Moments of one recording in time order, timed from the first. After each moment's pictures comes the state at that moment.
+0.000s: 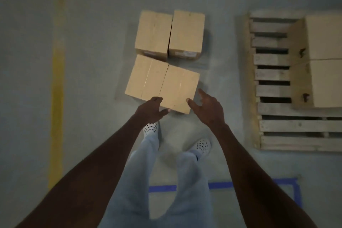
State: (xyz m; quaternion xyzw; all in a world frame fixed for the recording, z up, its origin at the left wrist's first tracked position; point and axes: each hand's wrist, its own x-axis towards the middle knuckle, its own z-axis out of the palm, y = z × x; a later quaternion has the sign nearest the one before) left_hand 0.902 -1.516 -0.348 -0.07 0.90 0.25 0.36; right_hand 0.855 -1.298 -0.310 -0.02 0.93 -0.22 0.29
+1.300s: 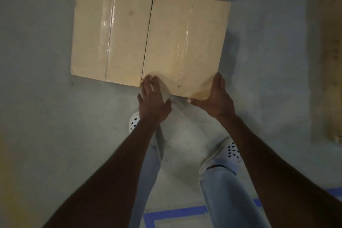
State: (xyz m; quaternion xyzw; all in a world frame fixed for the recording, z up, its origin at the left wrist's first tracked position) left_hand 0.915 -1.483 -0.796 -0.17 0.92 0.21 0.29; right_hand 0.874 -1.287 -0.798 0.08 0.89 -0.29 0.34
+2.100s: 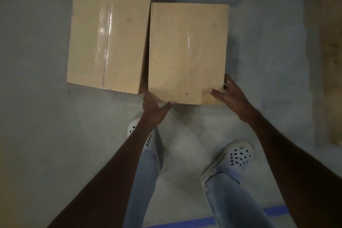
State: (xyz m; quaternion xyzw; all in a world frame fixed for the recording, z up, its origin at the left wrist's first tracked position) left_hand 0.917 -1.496 -0.834 -0.29 0.80 0.43 0.30; right_hand 0.845 -1.236 -0.836 0.18 0.77 -0.49 0.37
